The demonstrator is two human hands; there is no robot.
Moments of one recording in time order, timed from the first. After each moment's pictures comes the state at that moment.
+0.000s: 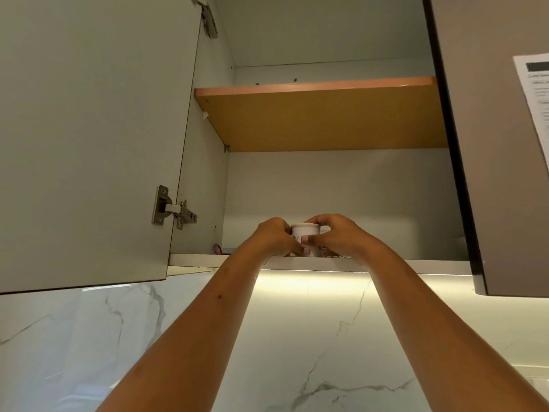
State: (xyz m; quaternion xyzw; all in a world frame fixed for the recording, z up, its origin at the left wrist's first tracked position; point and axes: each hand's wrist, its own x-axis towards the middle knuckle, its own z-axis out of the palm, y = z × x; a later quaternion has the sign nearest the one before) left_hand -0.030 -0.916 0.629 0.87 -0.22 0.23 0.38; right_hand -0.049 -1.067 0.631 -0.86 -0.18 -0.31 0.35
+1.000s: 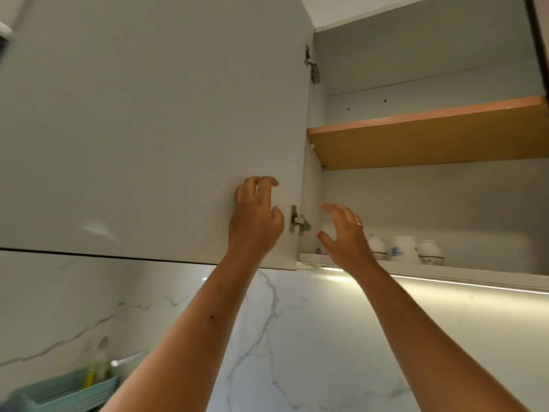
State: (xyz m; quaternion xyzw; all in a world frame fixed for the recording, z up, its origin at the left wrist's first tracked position) left_hand -0.209 -0.736 0.603 0.70 -0.09 0.68 0.21; right_hand -0.114 -0.902 0.599 -0.73 -0.35 -0.53 0.26
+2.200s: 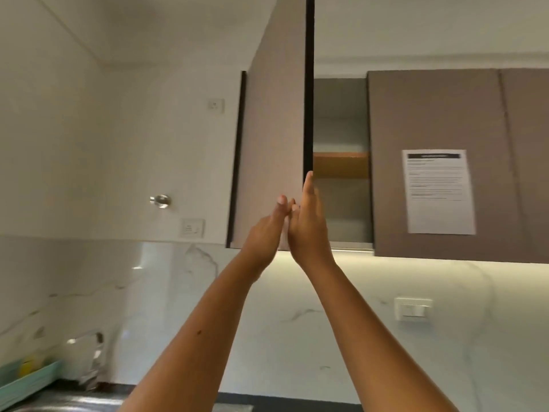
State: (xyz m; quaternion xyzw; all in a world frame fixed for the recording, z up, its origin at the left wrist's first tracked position) left_hand -0.494 -0.801 0.558 0.72 -0.34 0.25 0.55; right_hand -0.467 -0.891 0.567 -0.72 -0.23 -0.57 0.33
